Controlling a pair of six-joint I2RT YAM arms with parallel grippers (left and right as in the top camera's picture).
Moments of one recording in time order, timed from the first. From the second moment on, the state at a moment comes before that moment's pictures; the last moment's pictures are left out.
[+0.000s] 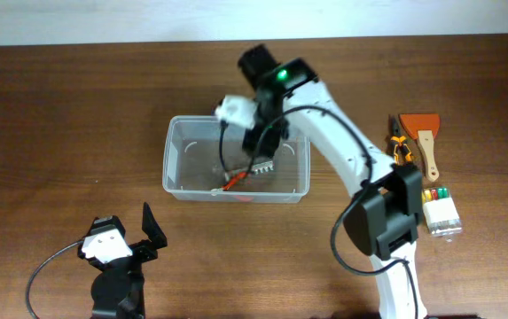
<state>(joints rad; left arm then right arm) -0.13 0.02 0.10 -0.29 -0.33 -0.22 0.48 2.23 2.20 -1.31 -0.11 -0.72</state>
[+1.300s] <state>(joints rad) -0.13 0.02 0.10 -0.29 -0.33 -0.22 -0.19 2.14 1.76 -1.25 -0.09 -0.29</state>
